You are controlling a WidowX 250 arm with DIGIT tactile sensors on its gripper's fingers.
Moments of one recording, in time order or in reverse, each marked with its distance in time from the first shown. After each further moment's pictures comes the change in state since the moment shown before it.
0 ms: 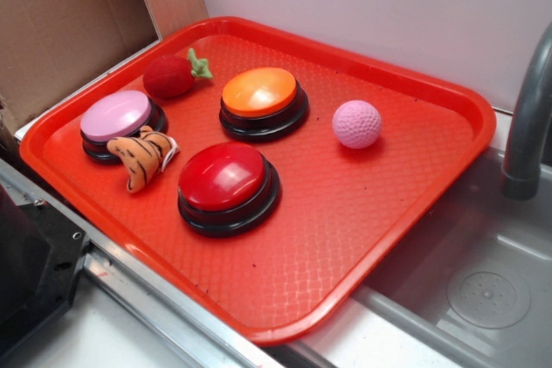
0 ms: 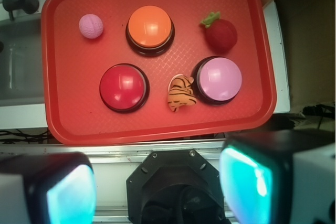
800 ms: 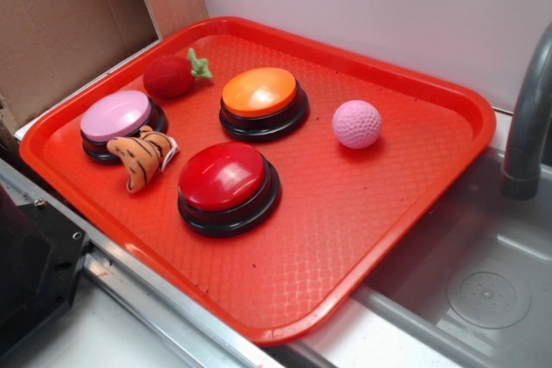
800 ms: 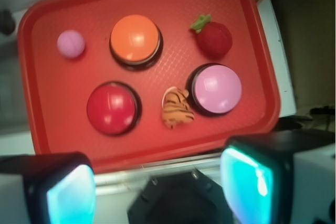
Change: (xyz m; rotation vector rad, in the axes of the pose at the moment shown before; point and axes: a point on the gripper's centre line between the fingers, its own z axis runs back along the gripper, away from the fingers) arm 0.039 0.020 -0.036 0.014 -0.015 0.168
